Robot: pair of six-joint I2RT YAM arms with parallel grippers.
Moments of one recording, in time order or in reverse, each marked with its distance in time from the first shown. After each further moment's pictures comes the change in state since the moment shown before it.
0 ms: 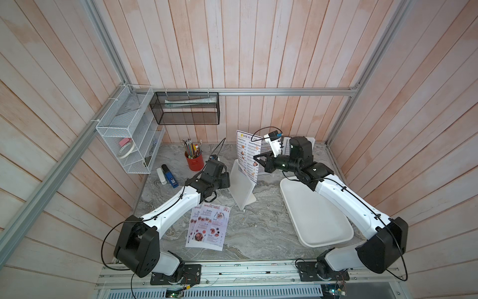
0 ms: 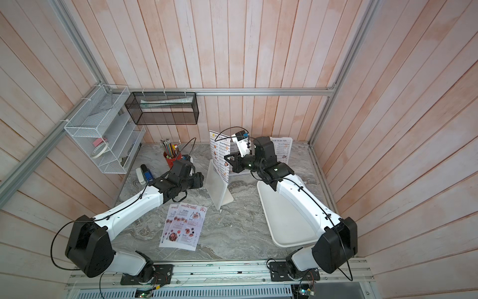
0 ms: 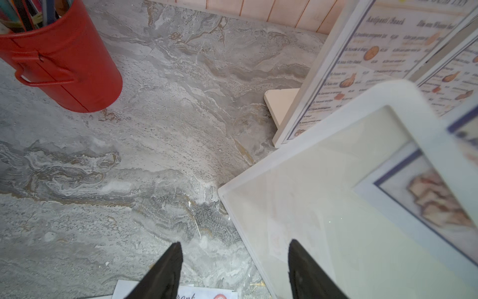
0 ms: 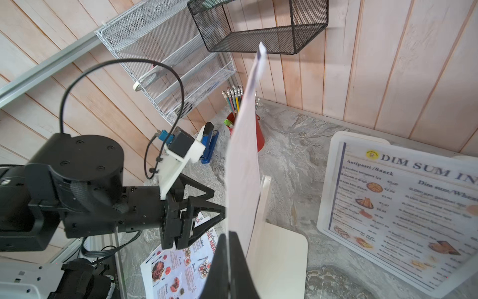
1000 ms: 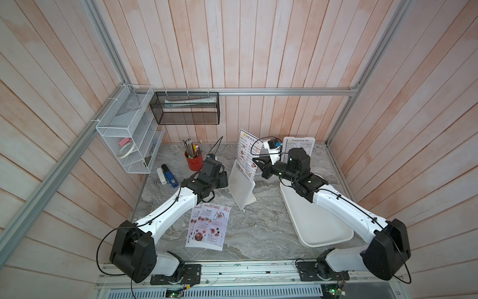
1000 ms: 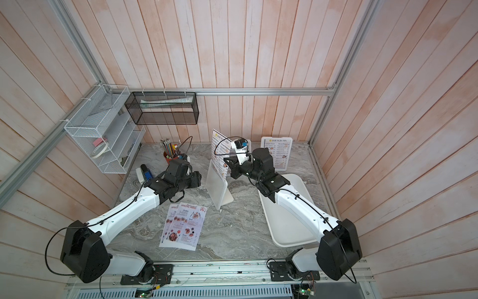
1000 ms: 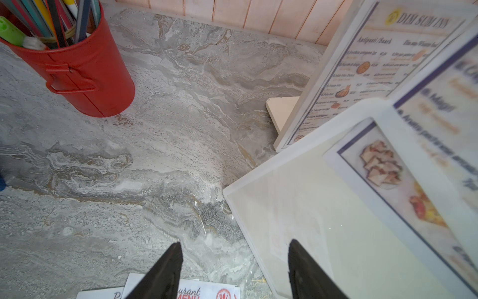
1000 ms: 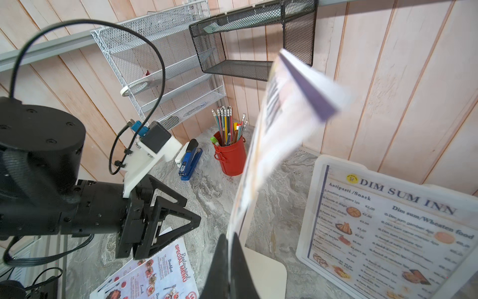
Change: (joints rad) left arm 0.006 -0.041 0.001 -0.024 -0.010 0.000; right arm 0.043 -0.077 -0.227 0.317 0.121 -0.068
